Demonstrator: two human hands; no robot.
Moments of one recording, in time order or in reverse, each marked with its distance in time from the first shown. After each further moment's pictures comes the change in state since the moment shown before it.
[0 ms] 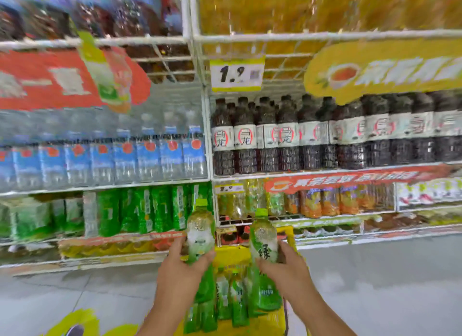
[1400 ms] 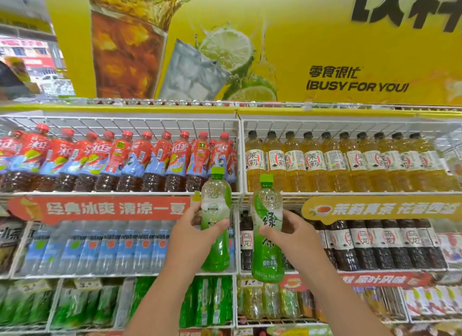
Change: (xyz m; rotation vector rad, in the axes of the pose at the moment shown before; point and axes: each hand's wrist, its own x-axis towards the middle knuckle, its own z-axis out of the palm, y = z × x) left_hand -0.058 0.248 -0.215 -0.337 0.099 0.414; right_hand -0.162 -0.316 -0.015 0.079 0.034 -0.612
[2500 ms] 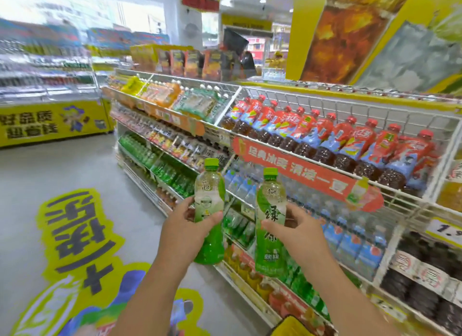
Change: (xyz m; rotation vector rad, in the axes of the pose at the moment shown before) left_hand -0.232 -0.043 -0.210 -0.018 0.786 -0.155; right_hand -0.127 -0.035 0.185 0.075 -0.791 -0.145
